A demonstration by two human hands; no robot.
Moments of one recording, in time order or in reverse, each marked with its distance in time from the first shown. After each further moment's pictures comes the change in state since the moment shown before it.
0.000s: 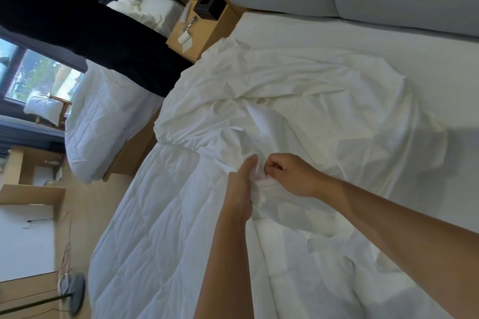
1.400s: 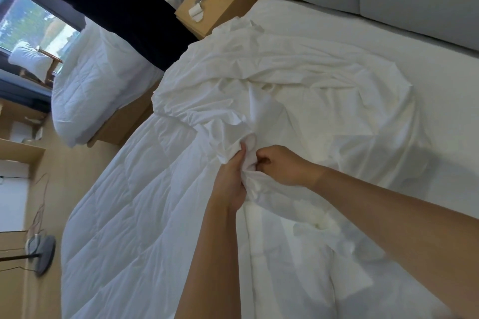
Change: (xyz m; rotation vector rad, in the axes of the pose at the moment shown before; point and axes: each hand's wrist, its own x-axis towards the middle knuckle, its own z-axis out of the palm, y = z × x) left_hand -0.012 -0.027 -0.031 -0.330 -0.072 0.073; right_hand 0.000 -0.013 0.032 -0.210 -0.166 -0.027
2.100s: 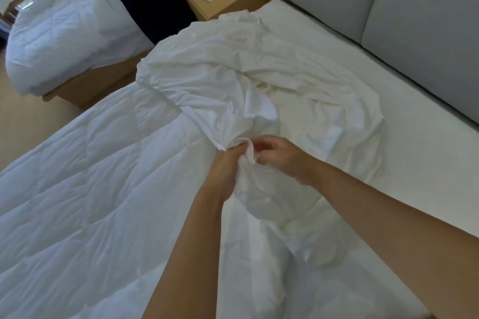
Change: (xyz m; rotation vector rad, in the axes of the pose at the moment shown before) left_hand -0.002 -0.019 -0.004 0.005 0.064 -0.020; right_hand -0.015 -0.008 -0.011 0.324 -0.043 0.111
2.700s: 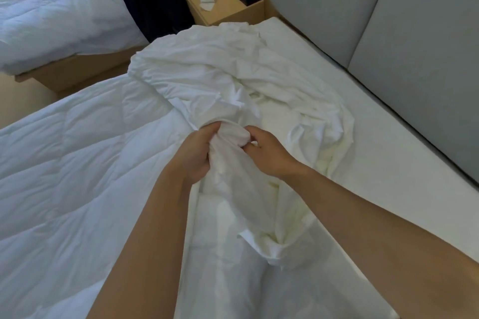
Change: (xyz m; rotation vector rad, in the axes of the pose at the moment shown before) left_hand -0.011 0.042 -0.033 -0.155 -0.168 0.109; right_hand 0.011 -0.016 0.022 -0.440 0.166 -0.162
